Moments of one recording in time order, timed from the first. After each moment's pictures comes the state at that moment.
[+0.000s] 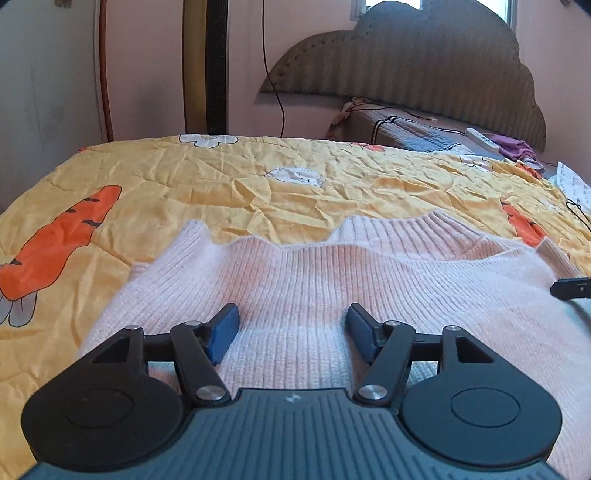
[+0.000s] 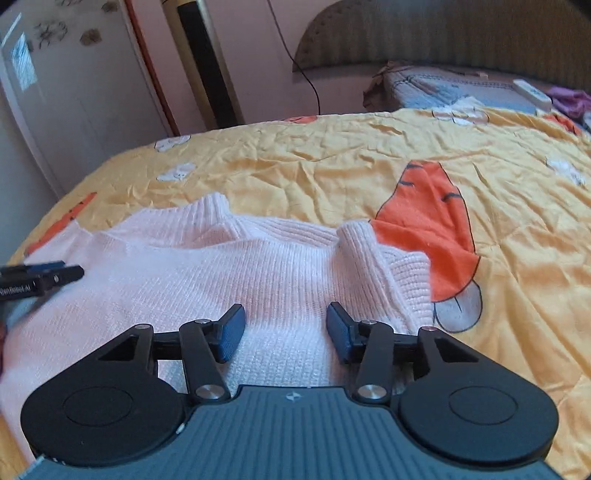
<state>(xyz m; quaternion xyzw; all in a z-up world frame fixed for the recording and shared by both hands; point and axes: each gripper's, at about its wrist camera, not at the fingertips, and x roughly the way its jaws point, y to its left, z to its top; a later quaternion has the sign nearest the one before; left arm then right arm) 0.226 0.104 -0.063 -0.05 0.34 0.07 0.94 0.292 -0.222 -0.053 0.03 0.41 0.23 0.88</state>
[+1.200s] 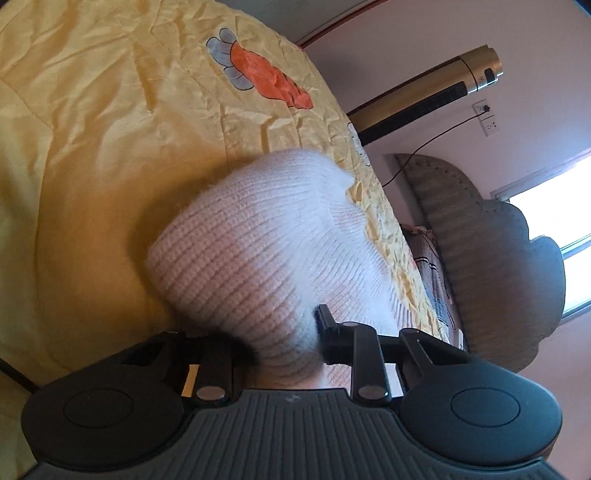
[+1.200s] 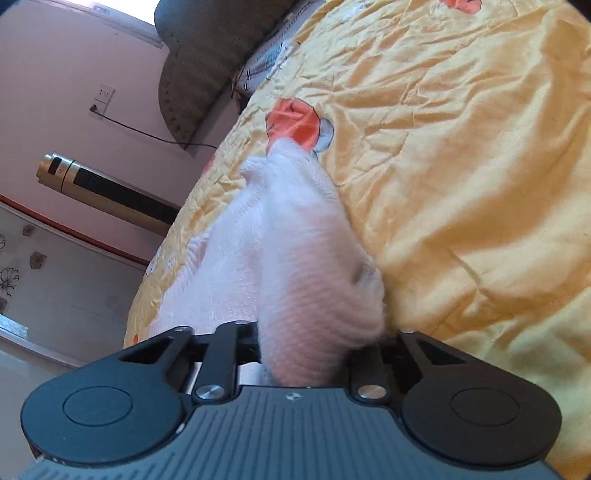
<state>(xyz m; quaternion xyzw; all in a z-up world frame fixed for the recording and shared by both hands) 0.073 0.138 -0.078 -0.53 0.23 0.18 0.80 0.165 -0.288 -0.084 0.41 0.40 0.09 0.82</state>
